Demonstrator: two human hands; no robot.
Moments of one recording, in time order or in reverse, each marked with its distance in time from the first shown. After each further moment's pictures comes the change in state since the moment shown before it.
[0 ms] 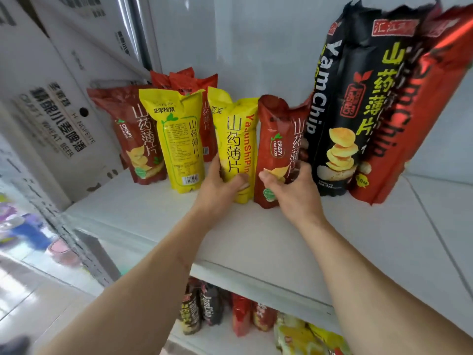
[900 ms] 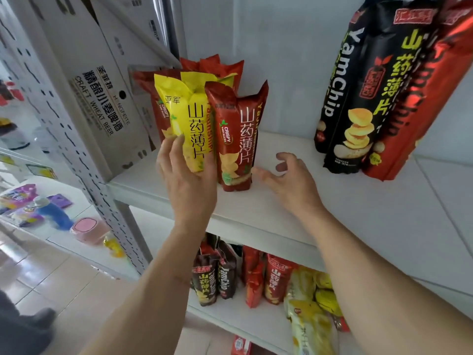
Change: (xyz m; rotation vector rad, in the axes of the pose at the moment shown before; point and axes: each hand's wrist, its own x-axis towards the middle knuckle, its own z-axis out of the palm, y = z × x) left_hand -0.092 0.028 -0.070 0.455 0.665 0.375; right_hand -0.066 -0.040 0.023 -0.200 -0.188 -0.022
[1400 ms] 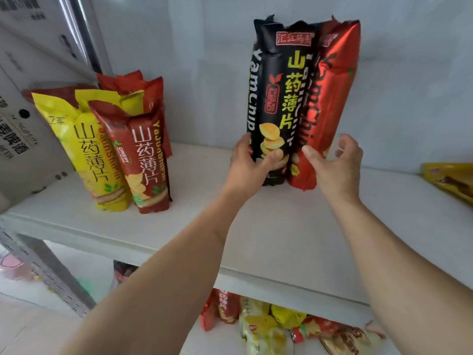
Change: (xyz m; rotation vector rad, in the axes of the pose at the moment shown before) left_hand -0.044 0.153 0.184 -0.395 -0.732 -0.210; right_hand 0.051 0.115 -0.190 0.059 0.555 0.058
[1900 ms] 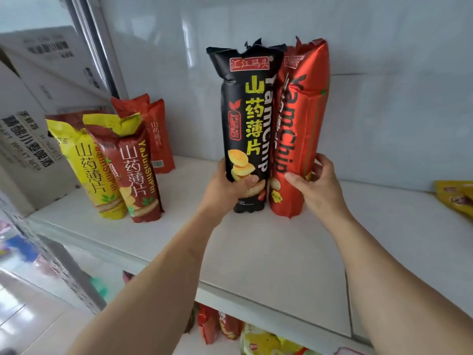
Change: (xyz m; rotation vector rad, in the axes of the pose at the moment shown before) left_hand -0.002 -0.018 0.001 -0.155 0.079 -0.104; right_hand 0.021 0.028 -0.008 0.301 -0.400 0.010
